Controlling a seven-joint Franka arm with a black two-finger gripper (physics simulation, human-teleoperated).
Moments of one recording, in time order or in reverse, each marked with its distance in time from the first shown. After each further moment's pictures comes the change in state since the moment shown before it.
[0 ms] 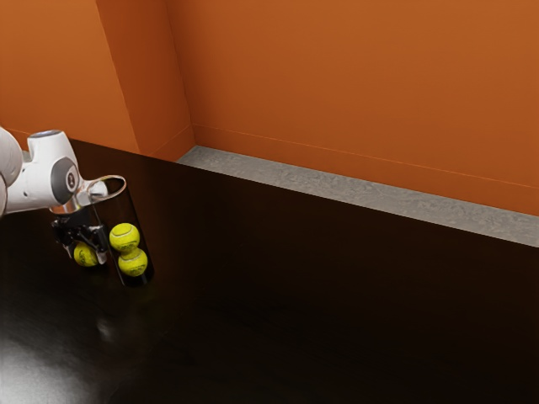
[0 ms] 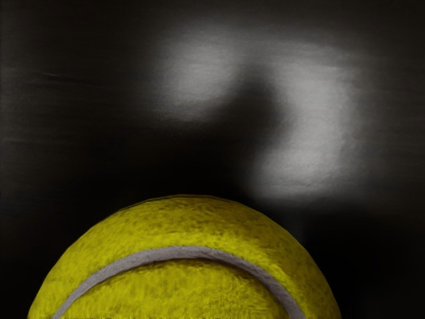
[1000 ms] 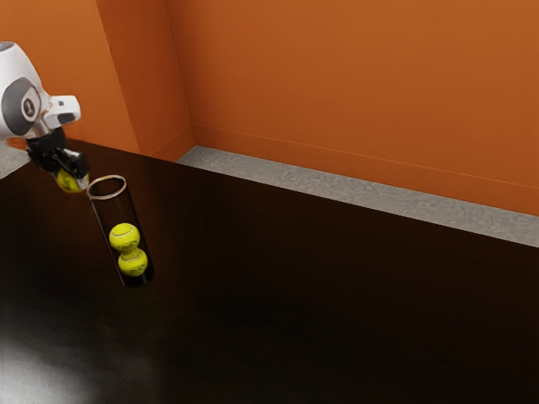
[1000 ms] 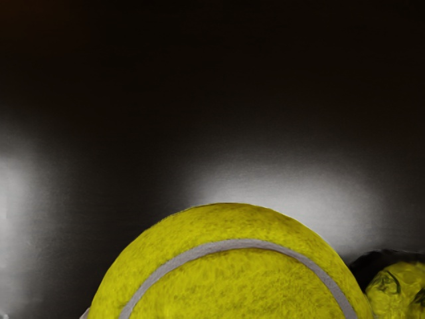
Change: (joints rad) arm -0.033 -0.355 0.003 -0.011 0.097 -0.051 -0.045
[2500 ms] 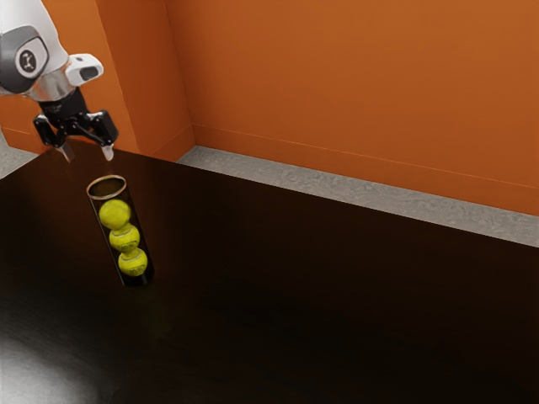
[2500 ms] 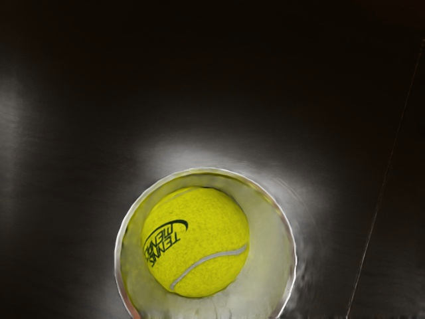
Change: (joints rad) arm -0.157 -0.250 -0.051 -0.011 0.074 -0.271 -0.477
